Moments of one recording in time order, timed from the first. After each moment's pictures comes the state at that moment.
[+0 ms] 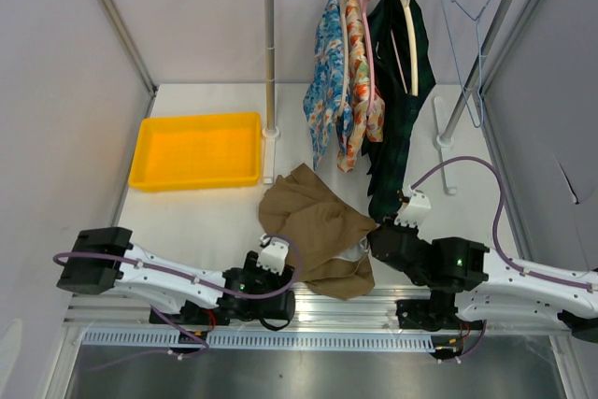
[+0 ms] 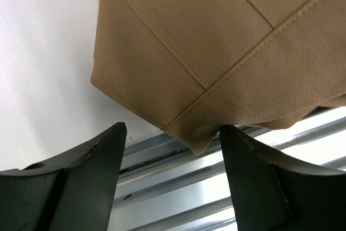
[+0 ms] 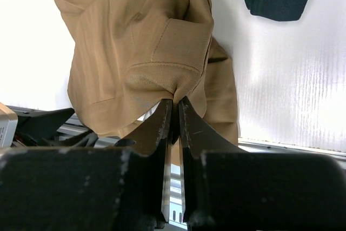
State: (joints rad) left arm -1.66 1.20 0.52 -0.64 -0.76 -1.20; right arm 1.31 0.77 0.77 -0.86 0.75 1.20
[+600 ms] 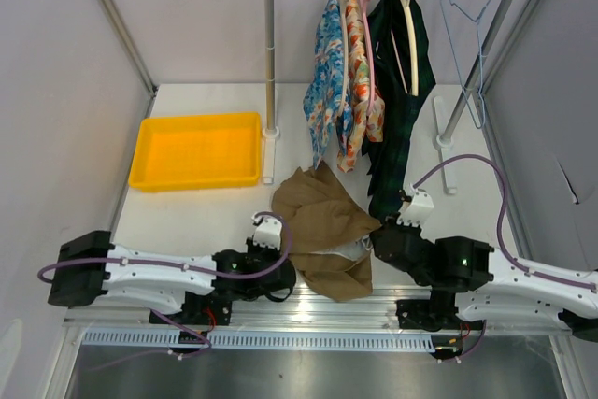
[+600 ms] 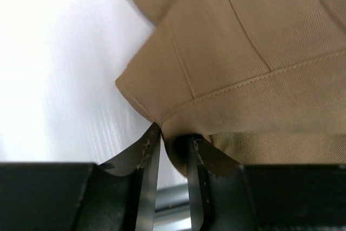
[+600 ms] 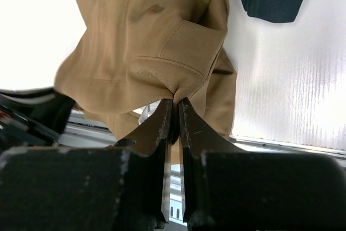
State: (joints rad) left arm -1.48 1.15 0.53 -0.55 -0.85 -1.07; right arm 1.33 0.76 0.80 -0.90 0.76 1.19
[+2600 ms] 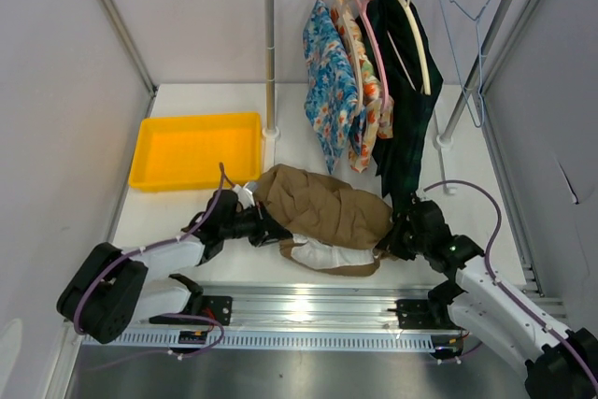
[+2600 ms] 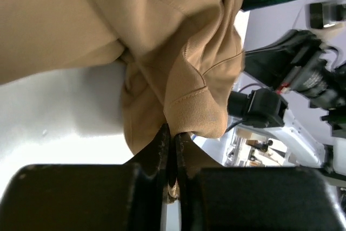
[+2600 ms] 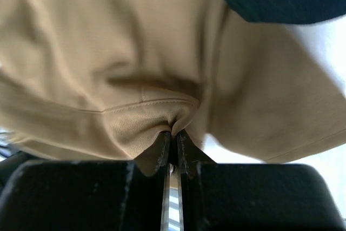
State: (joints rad) left arm -0.49 1.18 0.25 0.35 0.61 -1.06; right arm 0.50 0.71 0.39 -0.52 -0.12 0.84
